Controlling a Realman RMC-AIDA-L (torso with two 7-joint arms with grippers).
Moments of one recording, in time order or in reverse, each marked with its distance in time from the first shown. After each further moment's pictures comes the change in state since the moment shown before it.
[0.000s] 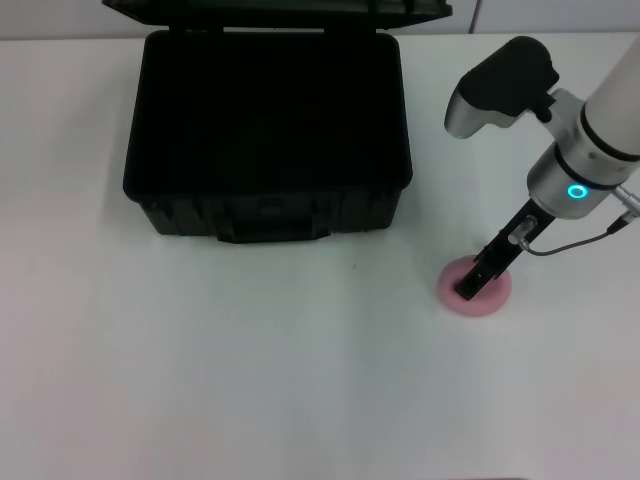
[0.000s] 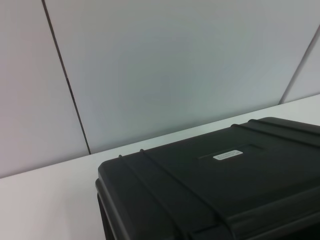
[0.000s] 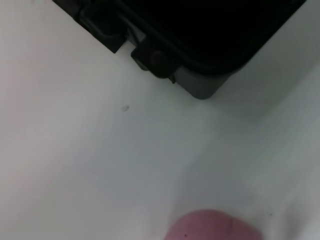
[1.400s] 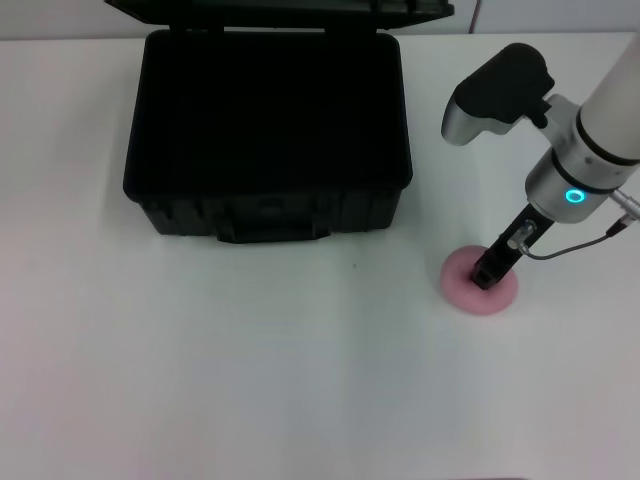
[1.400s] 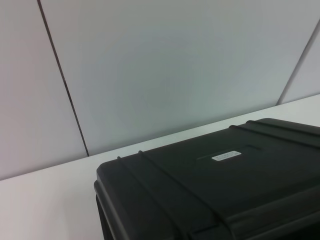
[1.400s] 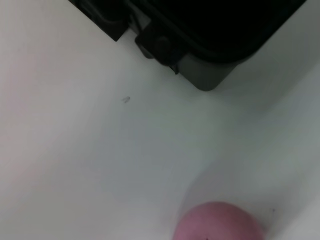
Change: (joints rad) left arm -0.003 0.000 0.000 0.000 -0.002 0.000 0.003; right arm 0.011 0.002 -0.021 0.027 0.000 -0.014 0.001
